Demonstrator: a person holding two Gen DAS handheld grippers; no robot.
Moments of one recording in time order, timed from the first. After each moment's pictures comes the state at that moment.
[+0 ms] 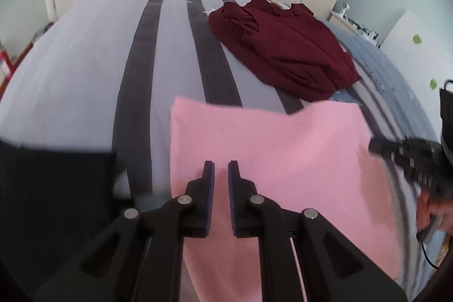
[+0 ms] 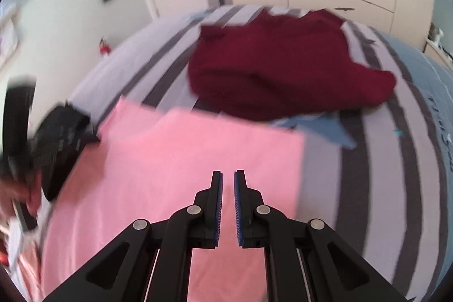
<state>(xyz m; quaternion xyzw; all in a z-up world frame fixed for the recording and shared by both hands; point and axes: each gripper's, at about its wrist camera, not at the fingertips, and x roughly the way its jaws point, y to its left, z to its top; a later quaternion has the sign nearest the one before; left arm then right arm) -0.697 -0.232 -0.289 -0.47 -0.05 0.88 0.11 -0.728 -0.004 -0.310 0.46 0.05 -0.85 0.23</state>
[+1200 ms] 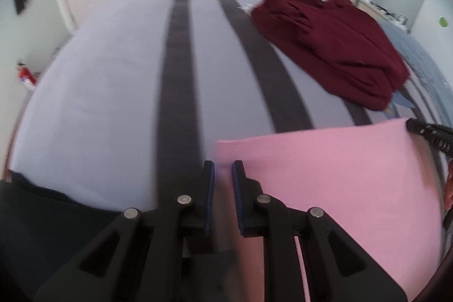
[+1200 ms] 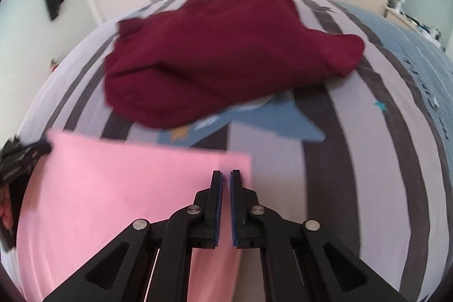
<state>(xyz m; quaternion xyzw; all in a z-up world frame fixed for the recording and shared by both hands) -0.763 -0.253 -0.303 -0.46 0.01 0.89 0.03 -0.792 0.026 -0.347 0.47 0.01 -0.87 0.11</state>
